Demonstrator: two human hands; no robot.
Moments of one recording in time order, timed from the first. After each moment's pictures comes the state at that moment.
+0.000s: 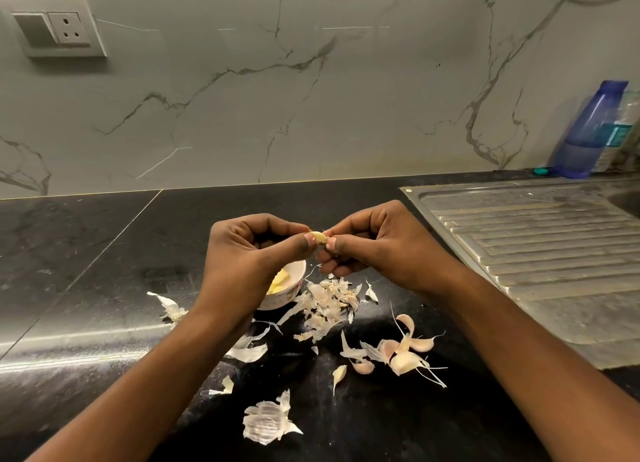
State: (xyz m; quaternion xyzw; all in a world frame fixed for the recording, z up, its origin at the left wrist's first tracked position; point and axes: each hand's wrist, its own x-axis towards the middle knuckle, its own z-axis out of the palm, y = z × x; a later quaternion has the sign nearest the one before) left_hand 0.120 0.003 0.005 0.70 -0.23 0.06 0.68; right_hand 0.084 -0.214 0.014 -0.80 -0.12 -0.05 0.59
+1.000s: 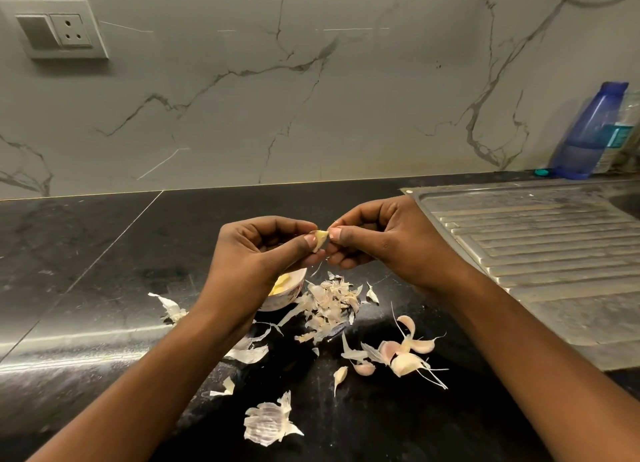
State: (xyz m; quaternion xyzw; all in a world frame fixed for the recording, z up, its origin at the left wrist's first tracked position) left_hand 0.118 0.003 0.009 0.65 -0.24 -0.05 0.72; right_hand 0.083 -0.217 0.016 -0.78 -0.12 -0.10 0.60
